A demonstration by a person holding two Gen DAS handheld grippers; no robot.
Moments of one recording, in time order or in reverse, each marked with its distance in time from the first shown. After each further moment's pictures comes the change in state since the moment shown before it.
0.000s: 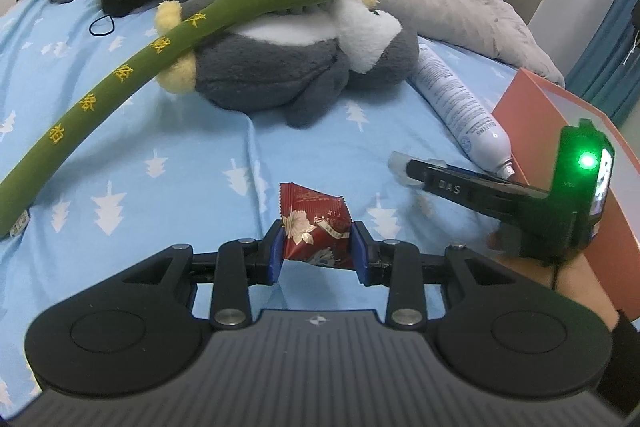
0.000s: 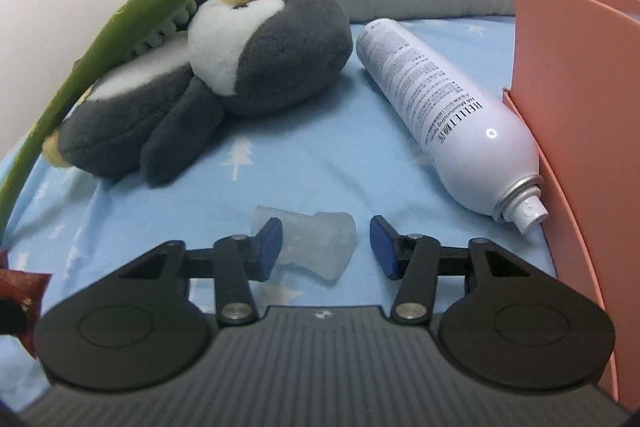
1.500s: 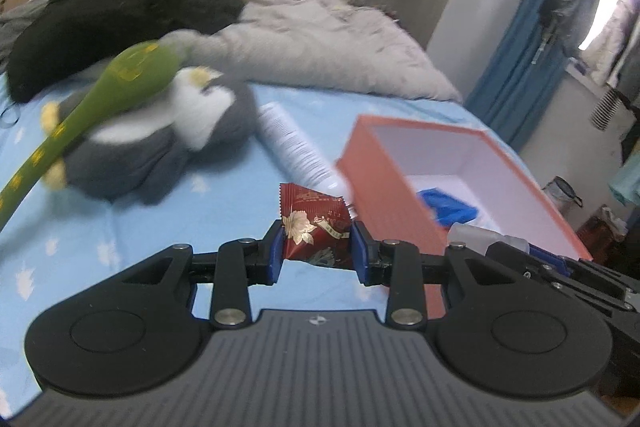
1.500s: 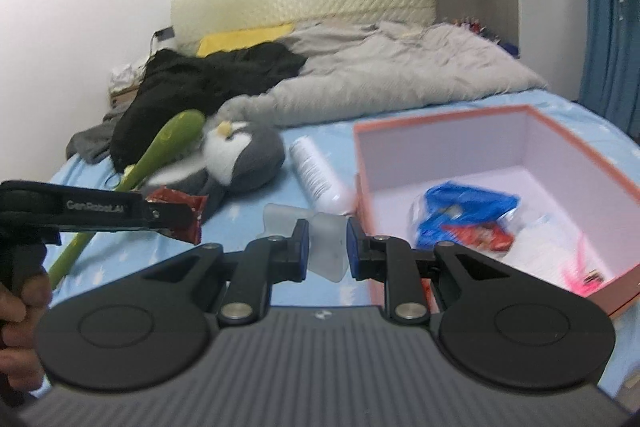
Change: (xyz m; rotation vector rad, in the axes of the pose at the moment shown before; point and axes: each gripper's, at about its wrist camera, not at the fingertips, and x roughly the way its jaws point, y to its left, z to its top) left arm -0.070 -0.122 0.032 0.142 -0.117 -0.244; right arm -0.263 -0.014 -0.008 0.059 -0.217 -0.165
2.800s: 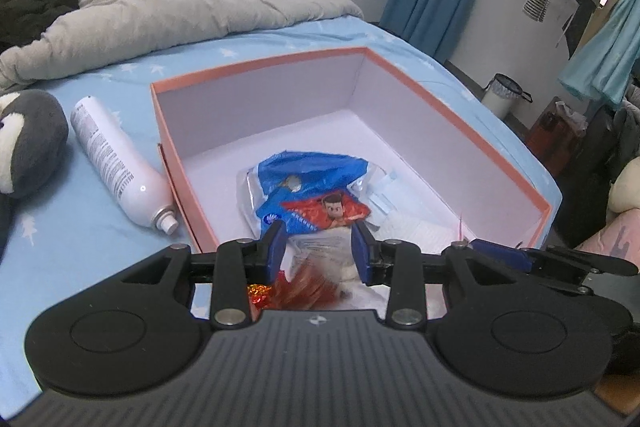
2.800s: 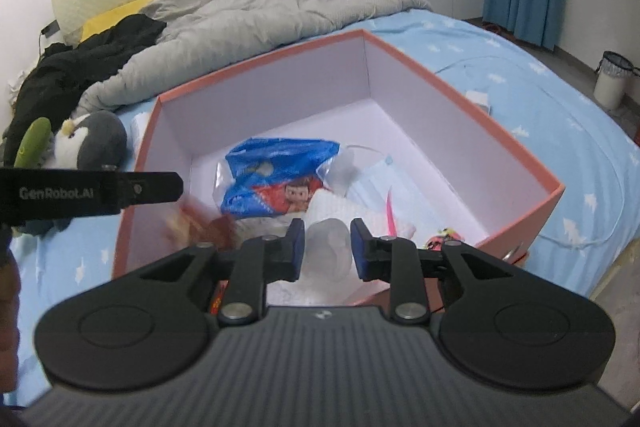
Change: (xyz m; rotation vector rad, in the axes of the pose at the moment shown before) left arm 0.137 -0.163 0.011 0.244 0.231 -0.160; right arm 0.021 -0.143 -0.007 0.193 0.204 -0.244
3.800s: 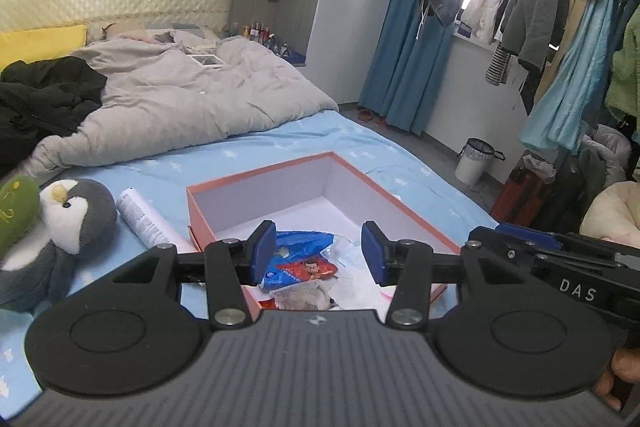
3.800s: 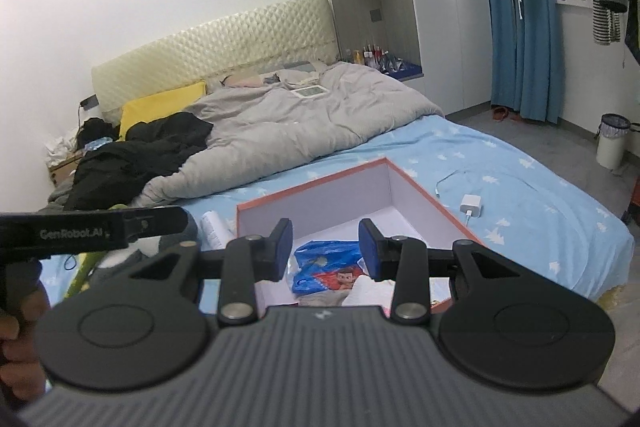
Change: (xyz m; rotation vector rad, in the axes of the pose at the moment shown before) left arm -0.200 -0.026 -0.008 0.058 -0.263 -0.027; right arm -0.163 0.025 0.024 0.003 -0.285 0.069
